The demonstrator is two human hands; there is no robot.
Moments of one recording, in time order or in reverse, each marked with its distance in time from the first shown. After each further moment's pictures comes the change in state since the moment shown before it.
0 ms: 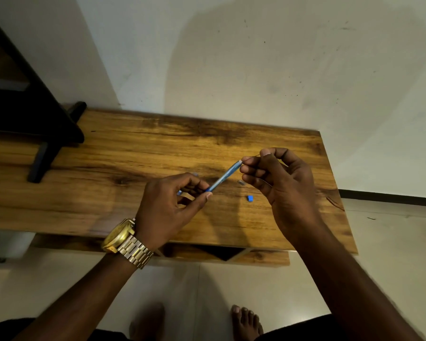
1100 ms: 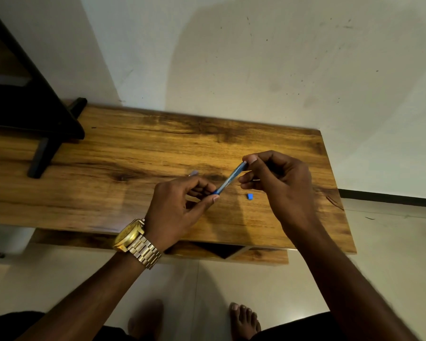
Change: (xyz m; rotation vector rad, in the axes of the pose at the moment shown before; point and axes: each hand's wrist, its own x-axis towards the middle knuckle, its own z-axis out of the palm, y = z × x) left_hand -0.004 0.005 0.011 0.054 -0.029 -0.024; right_hand 0.001 0.009 -0.010 -0.411 -0.076 -0.170
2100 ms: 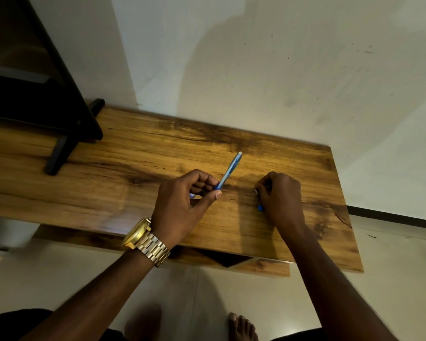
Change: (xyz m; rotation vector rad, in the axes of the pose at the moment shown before) left_hand 0.010 -0.002 -0.014 -0.120 0.104 -0.138; right_hand 0.046 0.067 0.005 -0.901 0.023 -0.005
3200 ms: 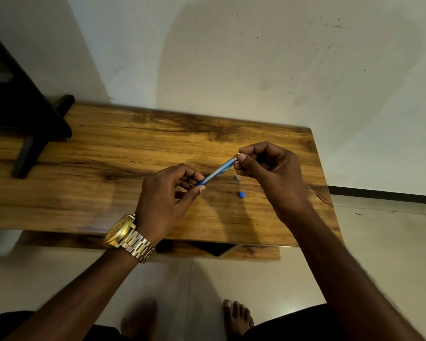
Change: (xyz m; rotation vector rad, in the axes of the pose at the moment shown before) left_hand 0.000 0.003 0.014 0.134 -0.051 0.082; right_hand -0.021 -0.016 -0.051 0.979 -0.088 -0.073
